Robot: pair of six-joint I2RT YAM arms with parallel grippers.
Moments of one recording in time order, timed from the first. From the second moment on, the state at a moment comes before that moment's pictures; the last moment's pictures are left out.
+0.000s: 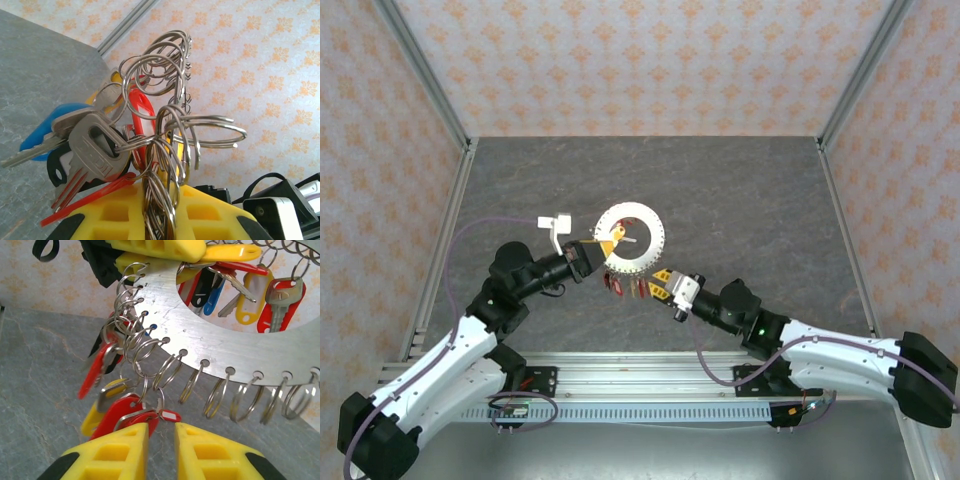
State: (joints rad) left arm -0.49 0.74 0.49 0.20 0.48 -0.82; right arm 1.06 0.86 0.29 0.51 0.03 -0.38
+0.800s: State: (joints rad) left arm -0.50 0.77 0.53 0.19 0.48 -0.78; right arm 1.06 0.81 0.25 0.57 0.08 -0.46
